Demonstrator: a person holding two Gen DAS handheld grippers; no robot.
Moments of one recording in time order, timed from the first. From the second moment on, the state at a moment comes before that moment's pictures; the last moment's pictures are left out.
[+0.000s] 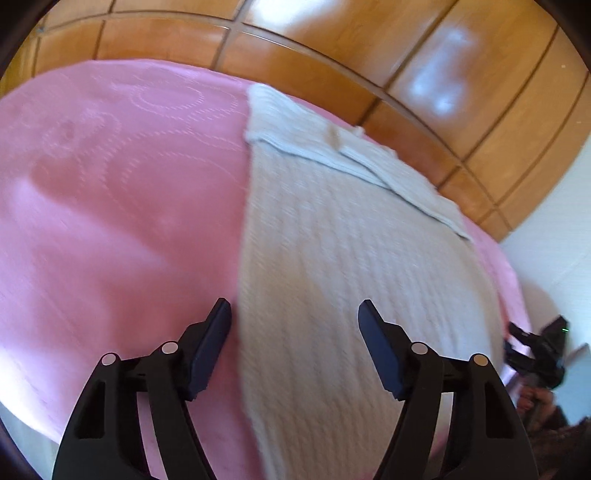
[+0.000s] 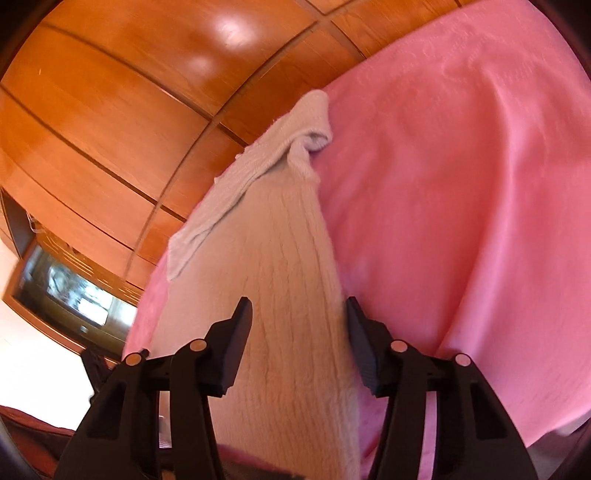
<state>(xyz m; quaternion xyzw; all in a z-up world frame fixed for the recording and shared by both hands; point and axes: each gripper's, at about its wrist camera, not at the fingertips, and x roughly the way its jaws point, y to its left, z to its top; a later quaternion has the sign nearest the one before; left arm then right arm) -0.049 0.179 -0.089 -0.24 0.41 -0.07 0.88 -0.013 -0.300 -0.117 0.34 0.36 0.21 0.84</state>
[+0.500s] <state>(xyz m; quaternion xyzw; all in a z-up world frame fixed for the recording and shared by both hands) -0.051 0.160 -0.092 -0.28 0.42 -0.14 0.85 -0.018 -0.284 -0.125 0.34 0.36 0.25 0.83</state>
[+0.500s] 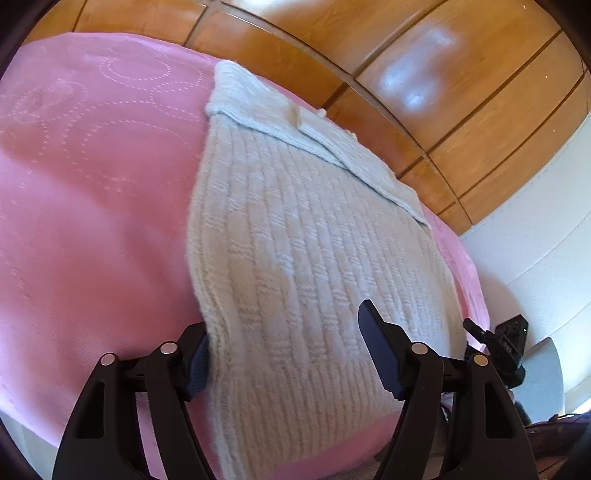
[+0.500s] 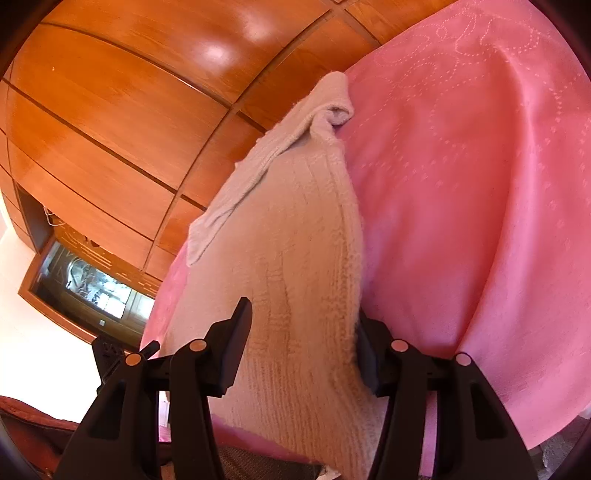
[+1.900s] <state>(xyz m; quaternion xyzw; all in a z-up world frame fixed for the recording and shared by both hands) 0.136 0.120 -0.023 -0.26 0.37 -0.08 0.89 0.105 -0.292 -0.058 0.23 0.33 0.04 0.92</state>
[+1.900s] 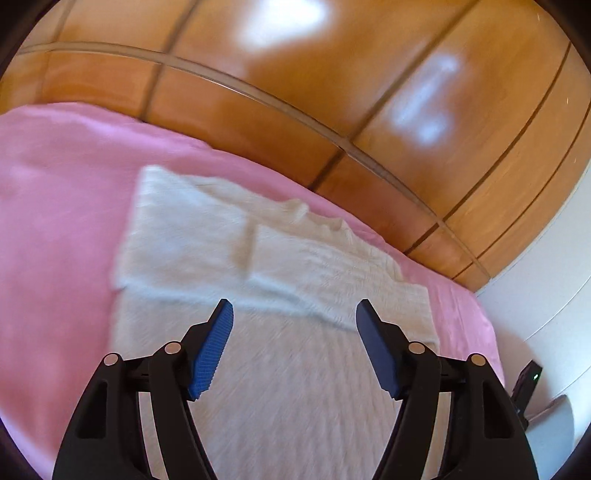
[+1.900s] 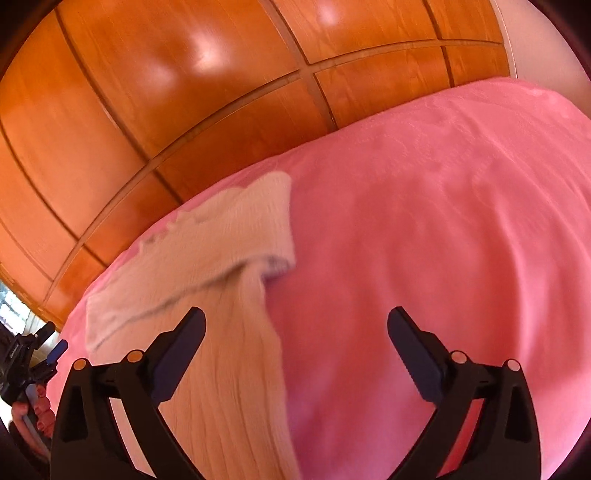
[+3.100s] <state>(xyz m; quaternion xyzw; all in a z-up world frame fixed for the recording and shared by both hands) 0.202 0.099 -0.104 -0.21 0.38 -0.01 0.90 0.207 -0.248 -0.084 -0.10 0.37 -0.19 0.90</state>
